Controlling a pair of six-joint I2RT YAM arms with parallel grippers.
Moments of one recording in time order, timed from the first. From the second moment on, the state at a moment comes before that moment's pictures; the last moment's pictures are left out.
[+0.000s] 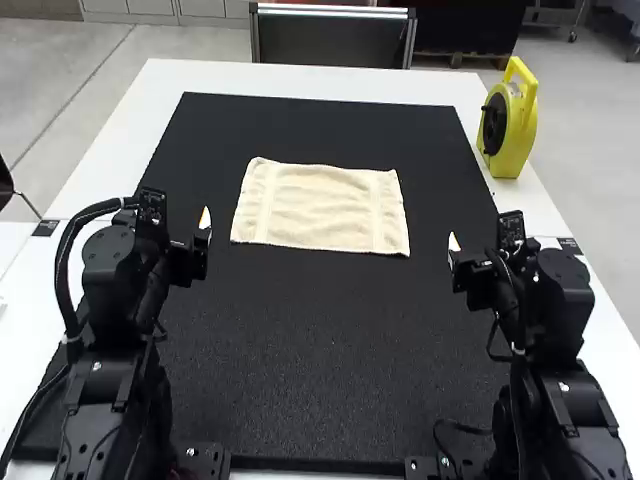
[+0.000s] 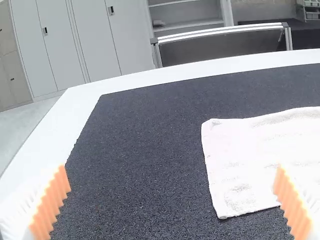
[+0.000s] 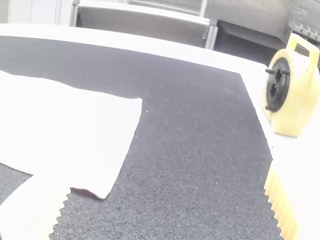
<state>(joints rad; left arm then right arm) 0.14 0.00 0.01 -0.01 0.11 0.18 0.05 0.01 0.01 -0.09 -0.06 -0.20</state>
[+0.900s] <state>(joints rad) 0.14 0.00 0.01 0.30 0.05 0.23 -0.08 0.01 0.01 0.17 -0.06 -0.22</state>
